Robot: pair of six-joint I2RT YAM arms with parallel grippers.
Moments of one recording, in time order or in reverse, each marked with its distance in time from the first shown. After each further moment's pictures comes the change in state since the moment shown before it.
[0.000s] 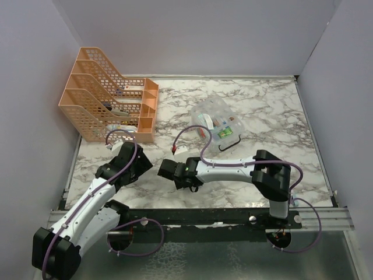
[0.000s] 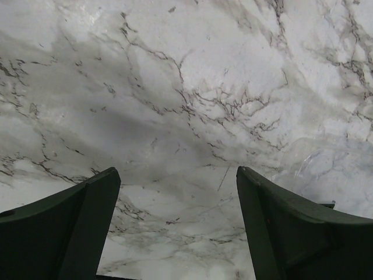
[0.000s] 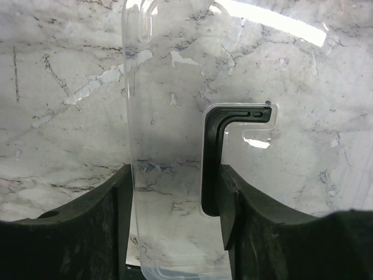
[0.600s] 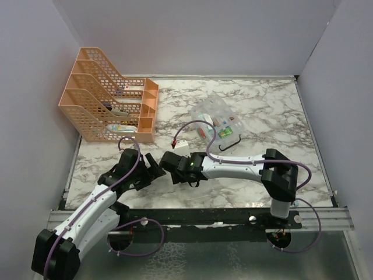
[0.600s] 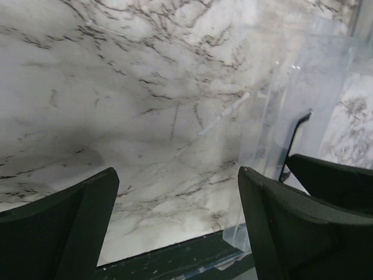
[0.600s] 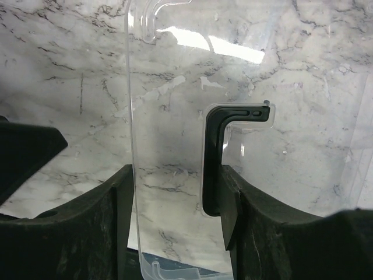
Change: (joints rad) left arm 0.000 -0.039 -0.177 0.208 0.400 0.025; right arm -0.023 -0.061 0.010 0.061 -0.036 -0.006
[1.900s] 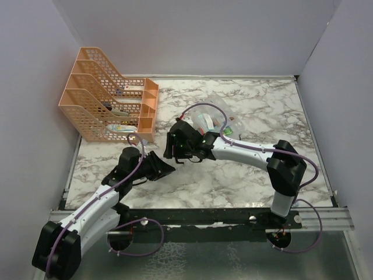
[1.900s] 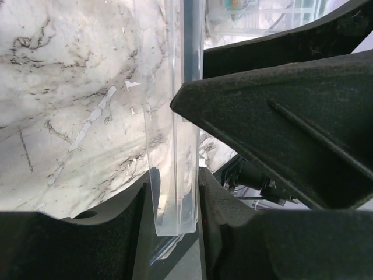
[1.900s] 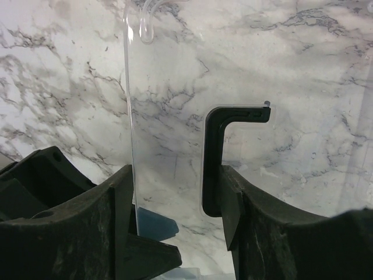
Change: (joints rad) left arm 0.000 0.052 -0.101 0.488 0.347 -0.108; right arm -0.218 -0.023 0.021 0.305 -0.330 -0.031
